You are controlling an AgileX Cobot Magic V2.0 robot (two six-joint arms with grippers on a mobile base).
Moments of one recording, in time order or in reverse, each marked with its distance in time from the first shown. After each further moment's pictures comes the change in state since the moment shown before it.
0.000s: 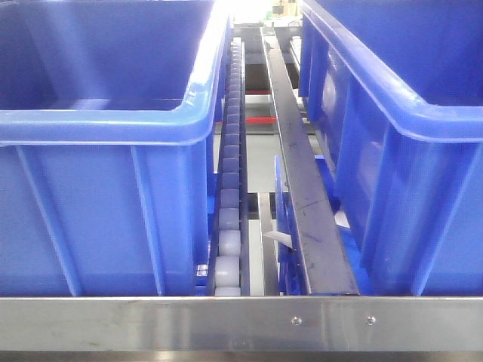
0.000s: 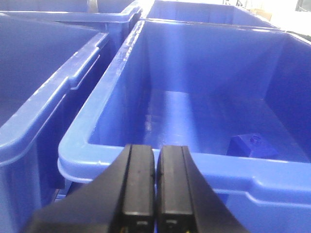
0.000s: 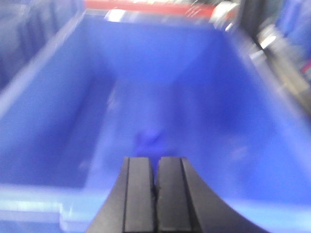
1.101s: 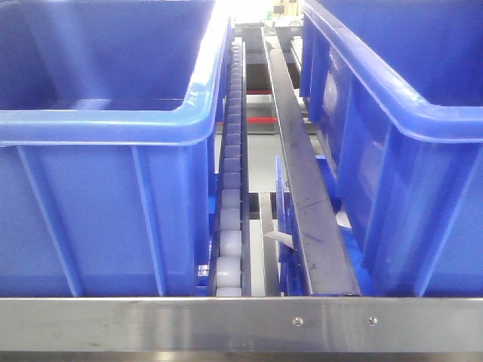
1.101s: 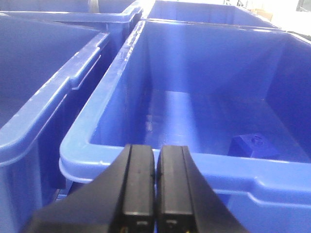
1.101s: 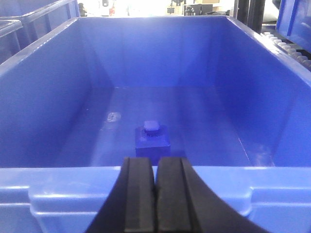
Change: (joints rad) left arm 0.000 0.000 0.000 0.000 -0.002 0.000; right arm -0.058 -0.067 0.242 0.058 -0.303 -0.002
